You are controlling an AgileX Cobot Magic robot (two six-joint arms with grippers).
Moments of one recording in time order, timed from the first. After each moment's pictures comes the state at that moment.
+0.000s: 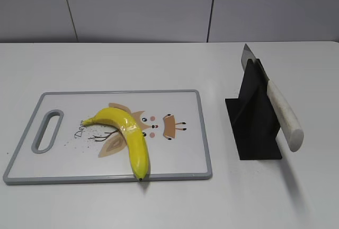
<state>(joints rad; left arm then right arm) -0.05 0.00 -0.49 -0.10 1.09 0.21 0.05 -0.01 -0.50 0.24 1.05 -0.06</state>
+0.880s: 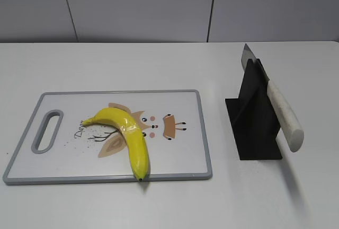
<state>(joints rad) -0.05 0.00 -0.49 -0.10 1.09 0.21 0.05 -0.01 -0.50 0.24 1.05 -0.06</state>
